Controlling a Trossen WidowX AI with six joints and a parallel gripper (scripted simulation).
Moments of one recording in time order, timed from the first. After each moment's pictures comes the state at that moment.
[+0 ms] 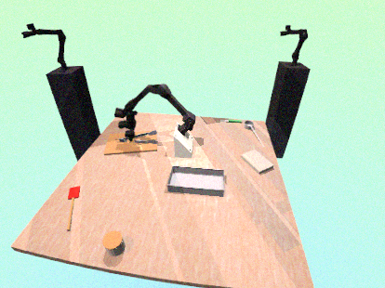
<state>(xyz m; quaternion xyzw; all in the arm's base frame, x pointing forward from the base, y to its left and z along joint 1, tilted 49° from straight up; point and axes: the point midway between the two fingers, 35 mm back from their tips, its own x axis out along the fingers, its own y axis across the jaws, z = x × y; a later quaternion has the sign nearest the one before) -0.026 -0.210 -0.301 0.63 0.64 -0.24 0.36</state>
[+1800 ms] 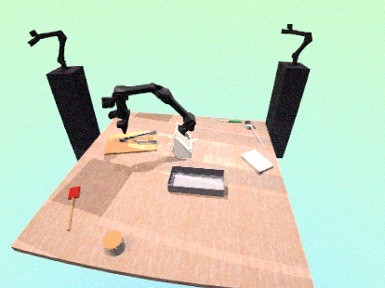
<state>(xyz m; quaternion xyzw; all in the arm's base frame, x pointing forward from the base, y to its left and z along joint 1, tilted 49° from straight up) 0.112 -0.315 -0.165 0.64 0.66 -0.20 0.34</state>
